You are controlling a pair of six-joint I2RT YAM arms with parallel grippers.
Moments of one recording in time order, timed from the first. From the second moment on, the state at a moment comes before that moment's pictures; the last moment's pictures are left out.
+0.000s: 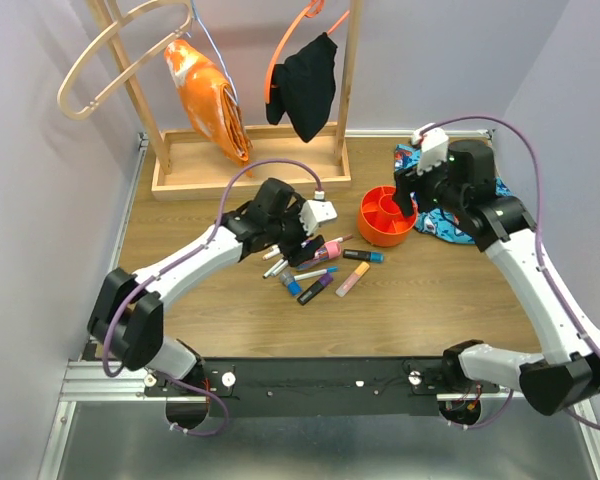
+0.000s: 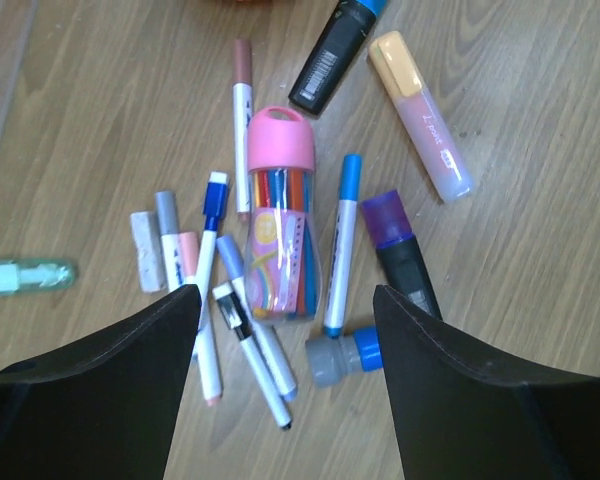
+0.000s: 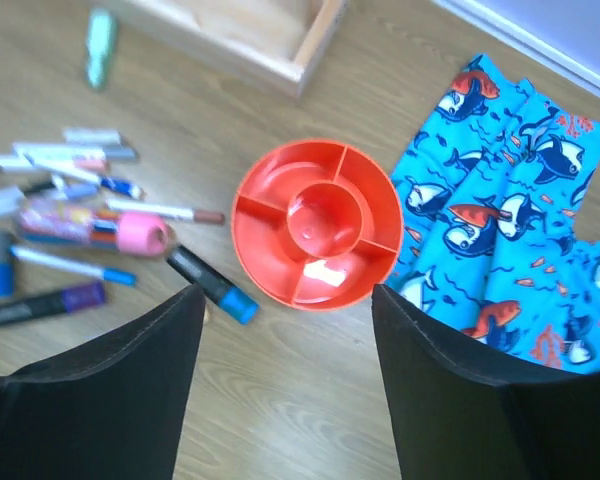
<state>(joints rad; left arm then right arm) -0.64 1.44 1.10 -0.41 0.39 0.42 0.35 1.21 1.32 -0.66 -0.07 -0.21</state>
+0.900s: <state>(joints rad) -0.76 1.86 1.31 -0.41 0.22 0.38 0.16 1.01 1.10 -0.60 -0.07 0.04</state>
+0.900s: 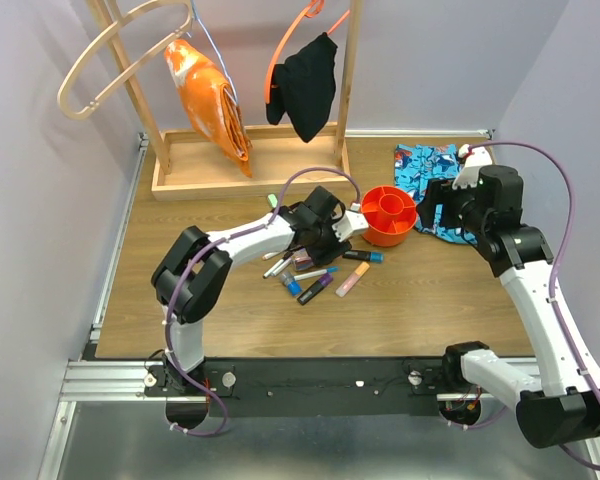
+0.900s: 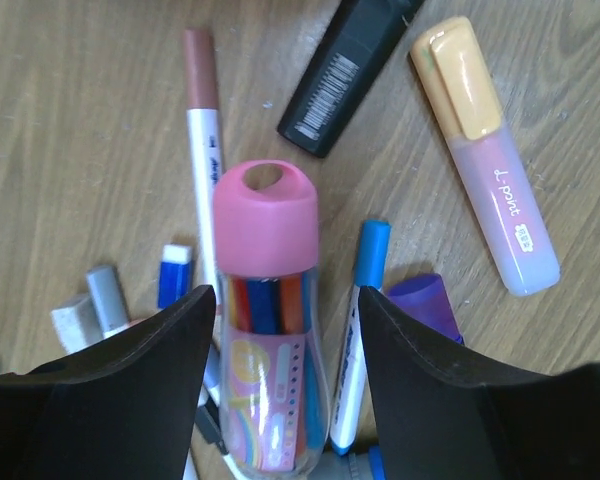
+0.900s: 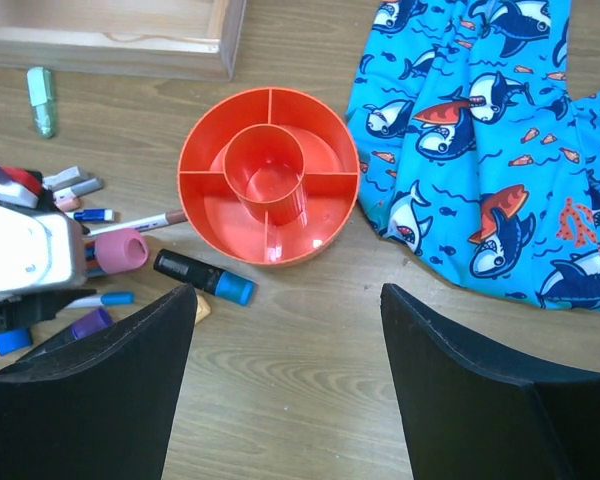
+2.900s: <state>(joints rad) -0.77 2.09 1.62 0.81 0.54 -0.04 -0.01 1.06 1.20 -0.61 -0.04 -0.04</state>
